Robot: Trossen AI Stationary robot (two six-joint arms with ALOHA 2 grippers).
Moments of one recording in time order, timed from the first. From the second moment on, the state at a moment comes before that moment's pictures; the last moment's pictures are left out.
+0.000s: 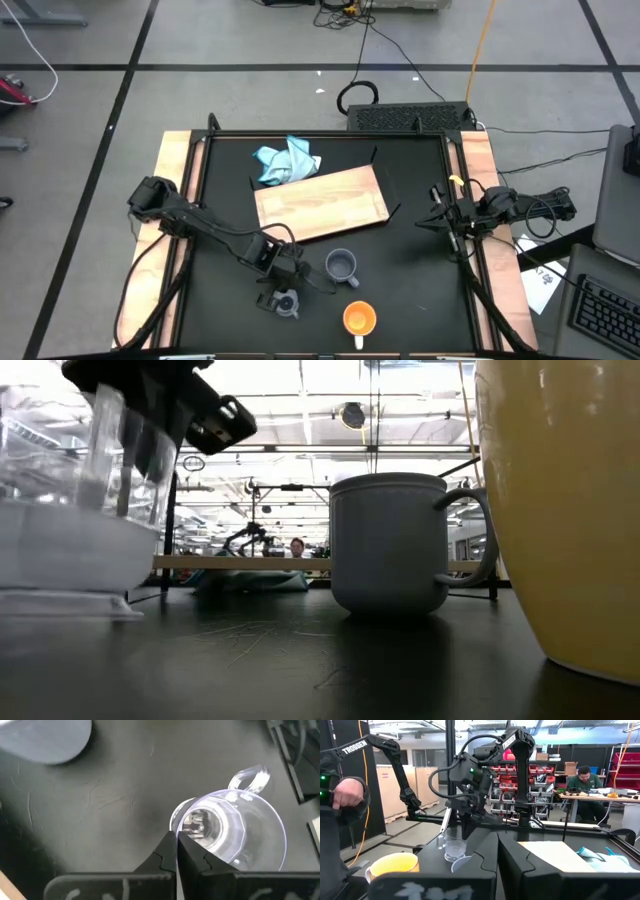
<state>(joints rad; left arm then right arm) -0.41 1.77 1.33 -0.75 0.14 -0.05 0.19 0.02 0.17 -0.05 -0.05 0.01</state>
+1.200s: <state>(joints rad) -0.20 1.77 1.65 -1.11 0.16 0.58 0.19 0.02 0.17 -0.05 -0.05 0.01</state>
